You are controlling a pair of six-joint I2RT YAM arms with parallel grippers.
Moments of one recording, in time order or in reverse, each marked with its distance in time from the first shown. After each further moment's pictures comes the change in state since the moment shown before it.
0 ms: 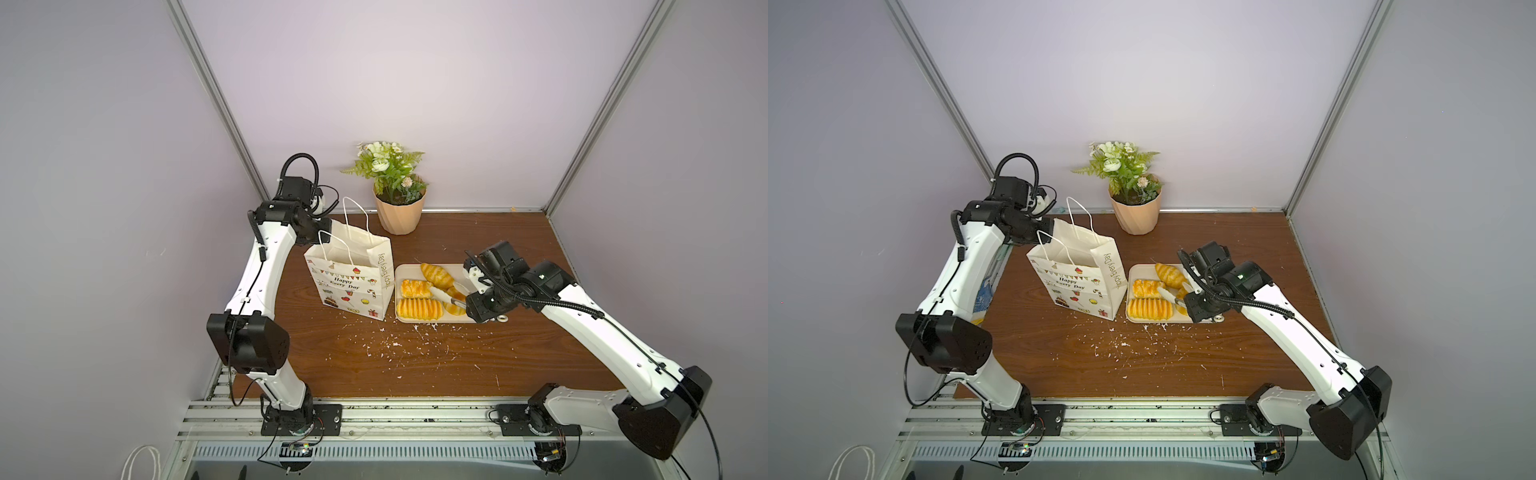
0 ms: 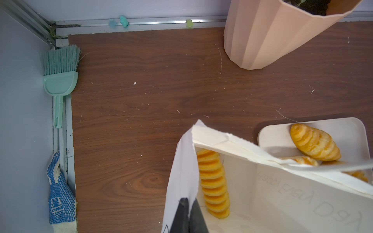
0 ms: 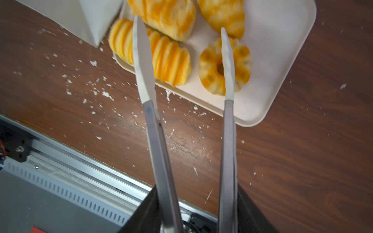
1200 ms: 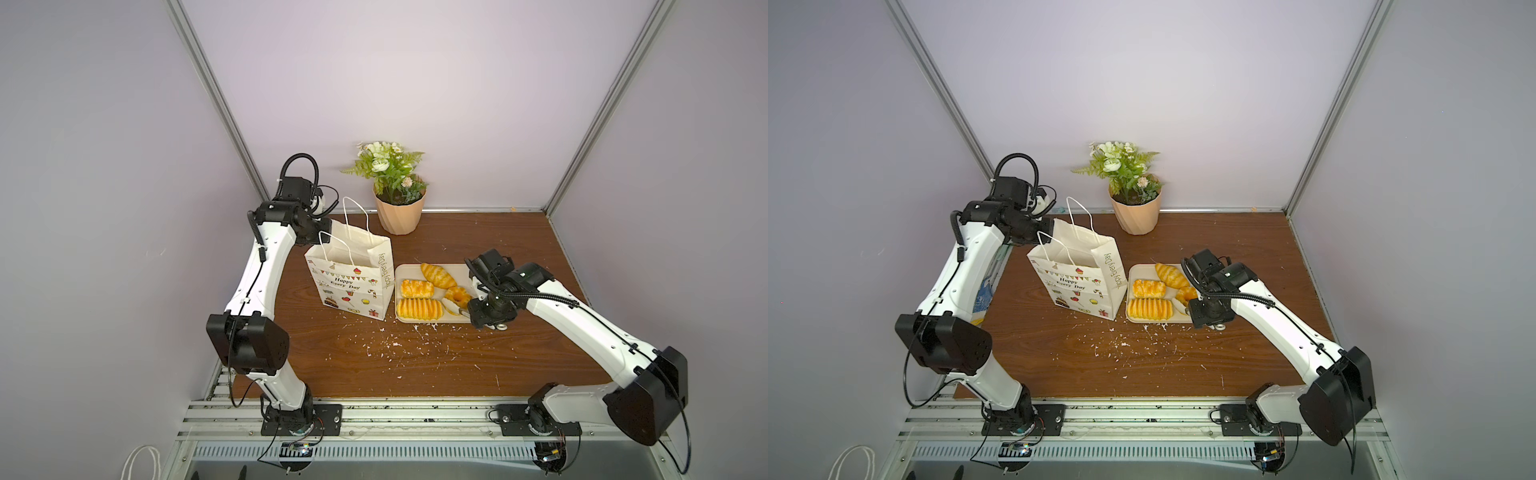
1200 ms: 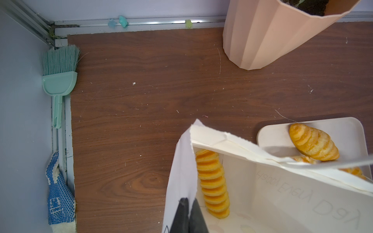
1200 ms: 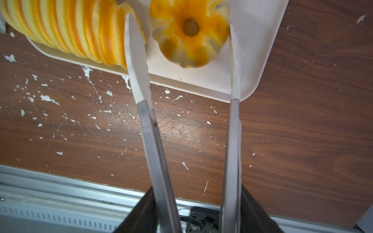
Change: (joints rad) left arm 0.000 -0.001 0.000 0.002 0.005 0.000; right arm -0.025 0.090 -0.074 -0.005 0.077 0.135
